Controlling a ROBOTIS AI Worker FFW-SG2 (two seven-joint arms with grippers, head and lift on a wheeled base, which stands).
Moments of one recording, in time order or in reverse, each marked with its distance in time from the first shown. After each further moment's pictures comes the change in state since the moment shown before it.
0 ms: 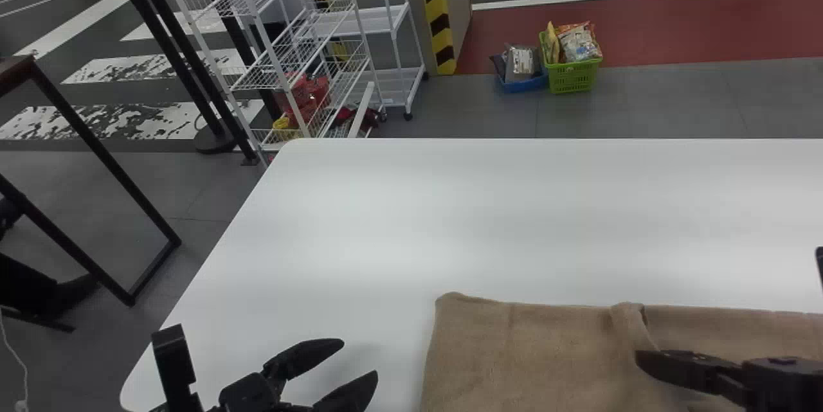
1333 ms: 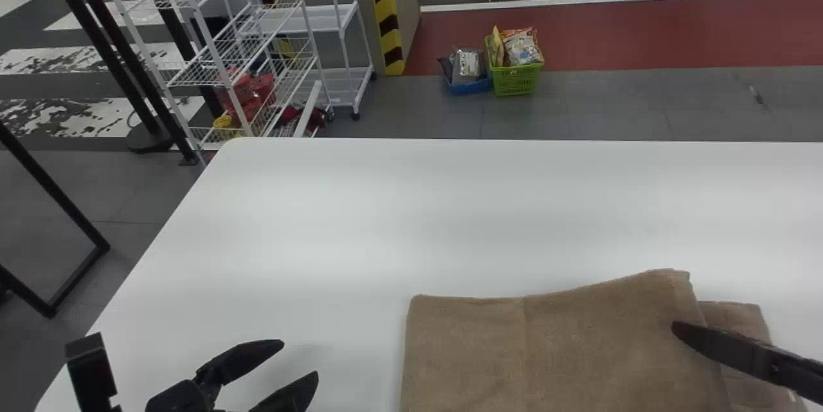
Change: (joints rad) left arm 0.000 0.000 -0.003 -0.014 0.005 0.000 -0.003; right arm 0.107 0.000 -0.369 -0.212 -0.287 0.078 0.009
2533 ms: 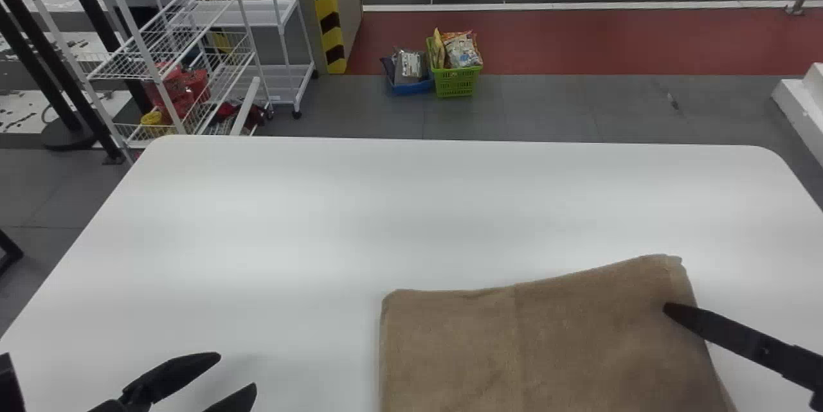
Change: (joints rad) left arm 0.003 0.000 -0.003 0.011 0.000 0.000 -0.003; right arm -0.029 0.000 -0.222 0.042 -0.175 0.059 -0.006
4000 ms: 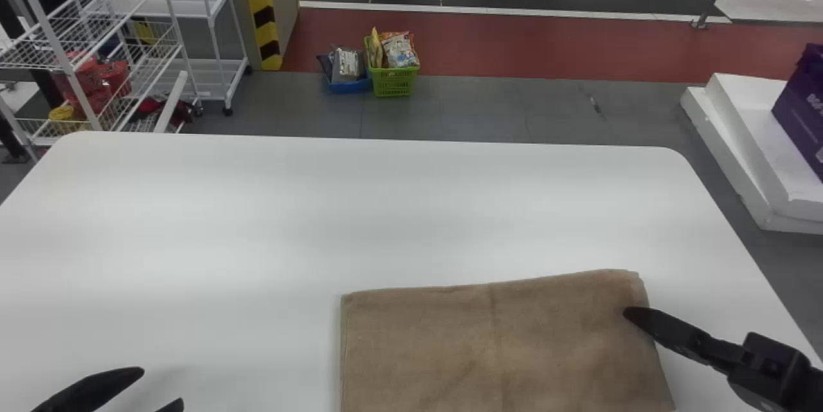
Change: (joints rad) left arm -0.002 0.000 -0.014 0.012 -0.004 -0.009 -0.001; right arm -0.133 0.000 -0.105 0.284 0.137 -0.002 0.006
